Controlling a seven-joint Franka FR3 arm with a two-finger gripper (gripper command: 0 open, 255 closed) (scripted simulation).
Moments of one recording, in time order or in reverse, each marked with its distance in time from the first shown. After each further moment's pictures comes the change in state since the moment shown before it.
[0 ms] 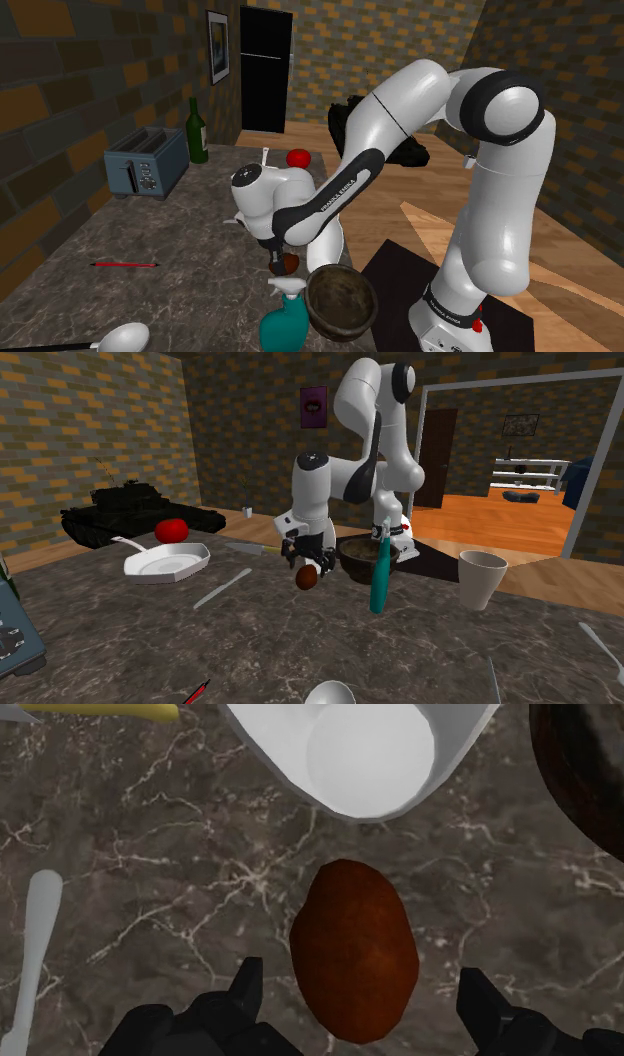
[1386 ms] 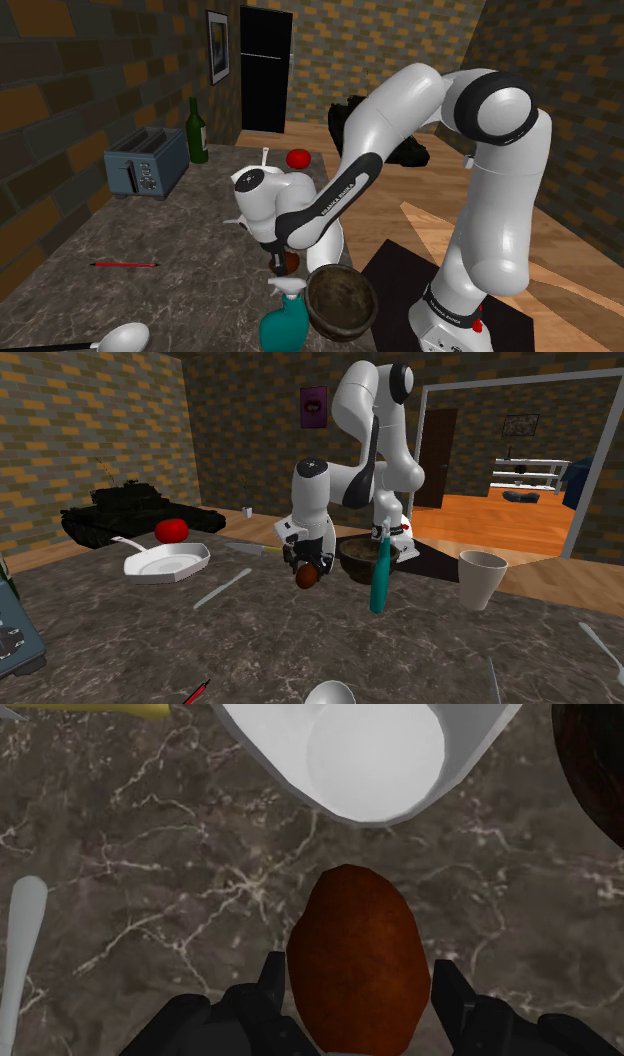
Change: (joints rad) arm -0.005 0.020 -0.010 -0.019 -0.020 0.038 0.009
